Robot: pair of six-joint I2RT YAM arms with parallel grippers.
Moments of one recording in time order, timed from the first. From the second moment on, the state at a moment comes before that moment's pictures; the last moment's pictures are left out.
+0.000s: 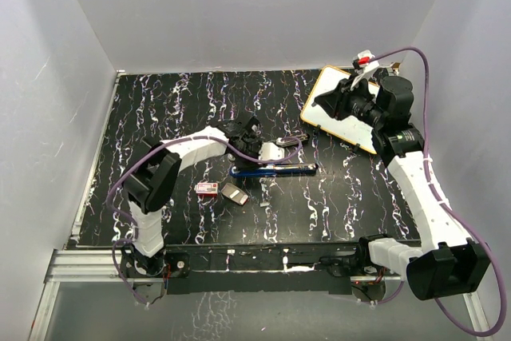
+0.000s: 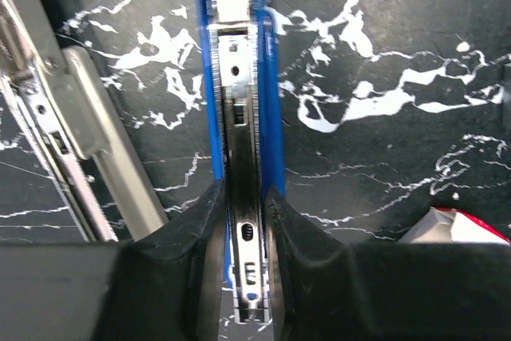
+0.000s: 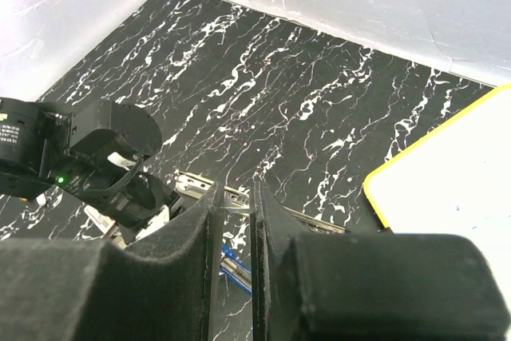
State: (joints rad) left arm -0.69 1.90 1.29 -0.57 0.37 0.91; right arm 0.13 1.12 1.13 -0.16 -0.56 0.12
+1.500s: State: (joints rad) left arm -0.95 2.23 1.80 -1.03 0.40 1.49; right arm 0.06 1.09 1.04 -0.65 -0.45 -0.24
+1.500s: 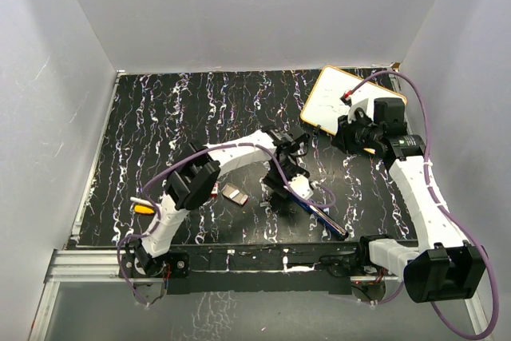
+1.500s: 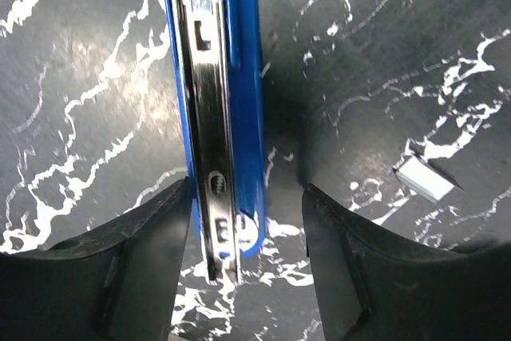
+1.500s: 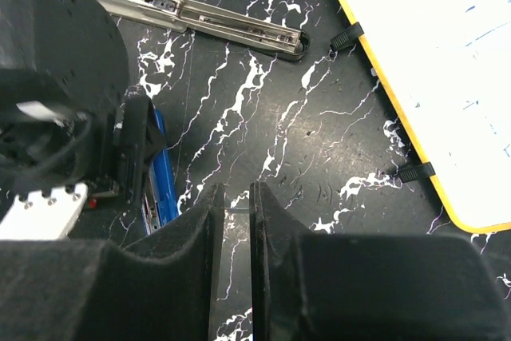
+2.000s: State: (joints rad) left arm -0.65 1.72 1.59 -0.93 0.64 1.22; right arm 0.35 1.18 1.00 -0.63 -0.32 -0.23
